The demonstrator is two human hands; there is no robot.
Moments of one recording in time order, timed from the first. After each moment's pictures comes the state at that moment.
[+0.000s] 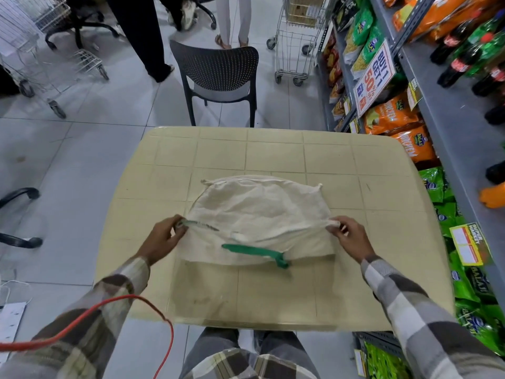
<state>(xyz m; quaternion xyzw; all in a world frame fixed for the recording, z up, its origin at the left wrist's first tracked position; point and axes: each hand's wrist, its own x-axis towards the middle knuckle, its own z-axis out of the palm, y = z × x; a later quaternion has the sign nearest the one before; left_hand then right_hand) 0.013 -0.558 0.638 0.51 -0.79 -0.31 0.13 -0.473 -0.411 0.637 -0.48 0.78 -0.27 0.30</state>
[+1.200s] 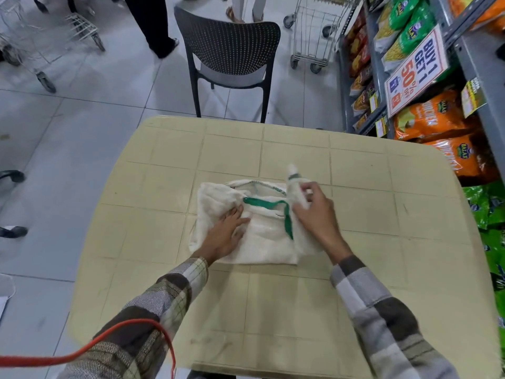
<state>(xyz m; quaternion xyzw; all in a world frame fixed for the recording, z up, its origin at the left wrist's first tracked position) -0.113 -0.620 0.537 0.45 -0.80 -0.40 0.04 -0.347 -0.581 0.671 -0.45 0.79 -0.27 0.31</state>
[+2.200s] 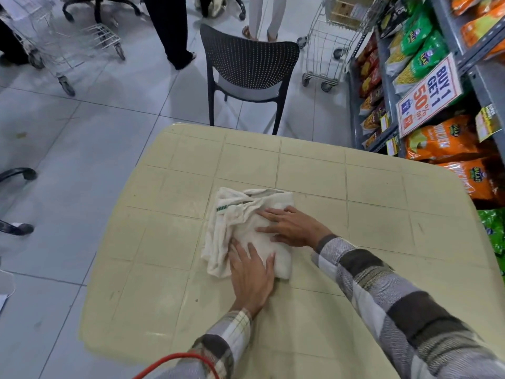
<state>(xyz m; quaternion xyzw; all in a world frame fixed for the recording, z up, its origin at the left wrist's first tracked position) -0.152 -0.532 0.564 0.70 -0.65 -0.32 0.00 -0.324 -0.637 0.578 -0.90 0.39 0.16 0.09</state>
